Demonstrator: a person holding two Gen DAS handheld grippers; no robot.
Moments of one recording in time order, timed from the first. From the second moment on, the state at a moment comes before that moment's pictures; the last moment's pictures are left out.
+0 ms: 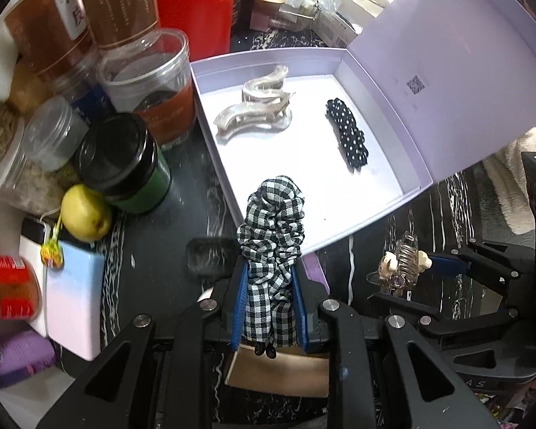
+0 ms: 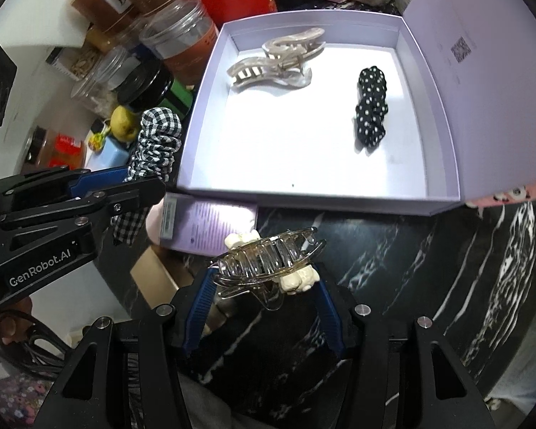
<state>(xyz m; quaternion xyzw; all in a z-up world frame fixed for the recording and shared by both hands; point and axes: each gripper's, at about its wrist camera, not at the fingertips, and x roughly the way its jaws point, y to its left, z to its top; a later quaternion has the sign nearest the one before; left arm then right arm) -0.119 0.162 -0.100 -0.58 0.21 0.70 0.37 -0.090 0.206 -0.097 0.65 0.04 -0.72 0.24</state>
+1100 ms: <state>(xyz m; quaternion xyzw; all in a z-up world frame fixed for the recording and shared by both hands) -0.166 0.243 -0.088 -0.52 0.24 0.72 0.40 -0.179 0.218 -0.092 0.62 0.04 -0.75 0.23</state>
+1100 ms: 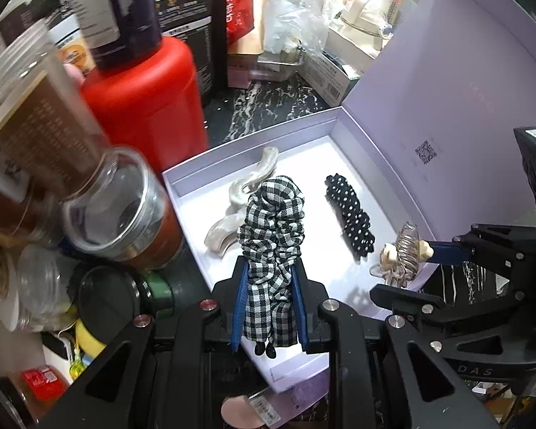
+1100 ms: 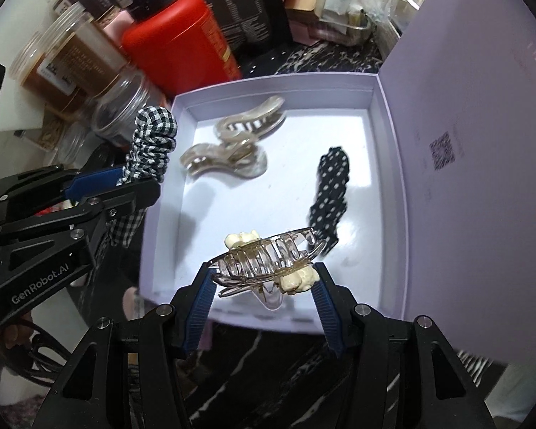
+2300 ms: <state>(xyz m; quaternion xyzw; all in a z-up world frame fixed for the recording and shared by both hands) -0.207 0.322 -0.137 -0.51 0.31 0.70 0.38 -0.248 0.222 -0.116 0.59 0.02 -0.77 0.26</state>
